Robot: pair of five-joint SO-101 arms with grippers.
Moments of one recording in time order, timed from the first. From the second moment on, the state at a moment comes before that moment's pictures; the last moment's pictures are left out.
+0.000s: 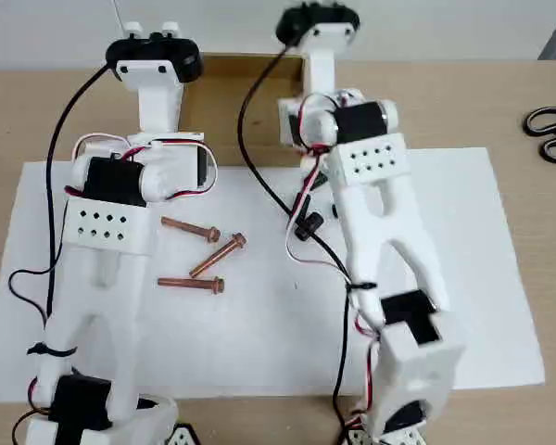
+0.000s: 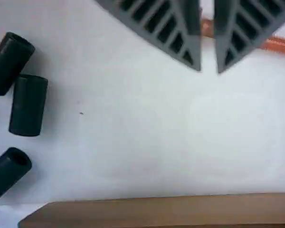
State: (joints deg) left arm 5.9 -11.4 -0.7 76.8 11.7; right arm -19.0 19.2 -33.7 66.8 -8.0
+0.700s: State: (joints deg) left arm 5.9 -11.4 -0.7 78.8 12.1; right arm -19.1 48.2 -40.6 29.1 -7.7
